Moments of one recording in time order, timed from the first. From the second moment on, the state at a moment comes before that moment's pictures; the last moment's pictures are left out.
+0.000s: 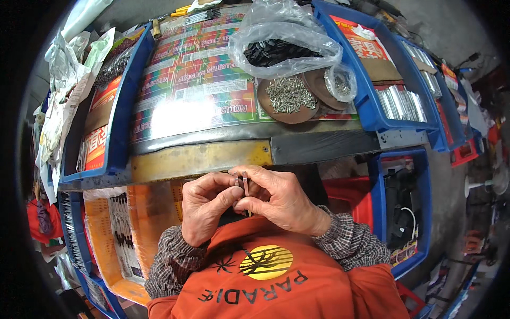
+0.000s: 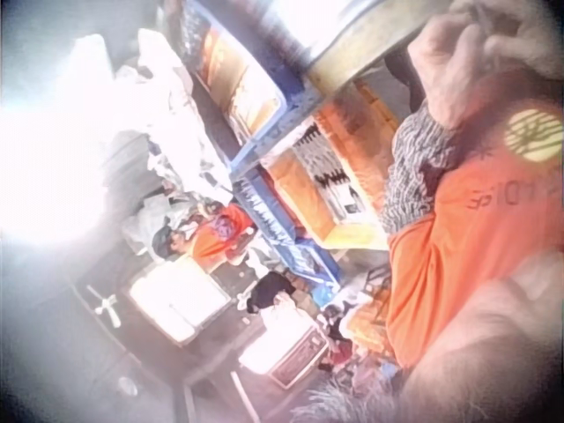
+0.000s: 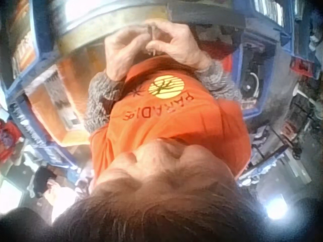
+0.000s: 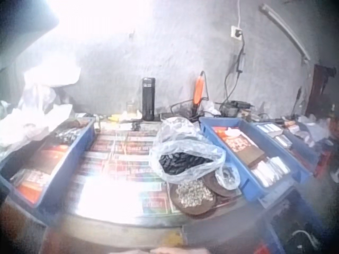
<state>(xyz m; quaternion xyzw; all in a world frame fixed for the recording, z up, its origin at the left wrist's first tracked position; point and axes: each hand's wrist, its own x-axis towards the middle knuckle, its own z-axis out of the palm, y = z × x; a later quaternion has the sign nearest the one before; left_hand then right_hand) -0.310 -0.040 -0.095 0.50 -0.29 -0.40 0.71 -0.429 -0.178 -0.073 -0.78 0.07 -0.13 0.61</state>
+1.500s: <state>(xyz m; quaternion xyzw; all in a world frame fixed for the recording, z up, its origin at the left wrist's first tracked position) -0.315 -0.044 -0.109 0.47 -0.23 -0.44 0.73 -0.431 -0.172 -0.088 -0.74 0.13 -0.10 0.65</state>
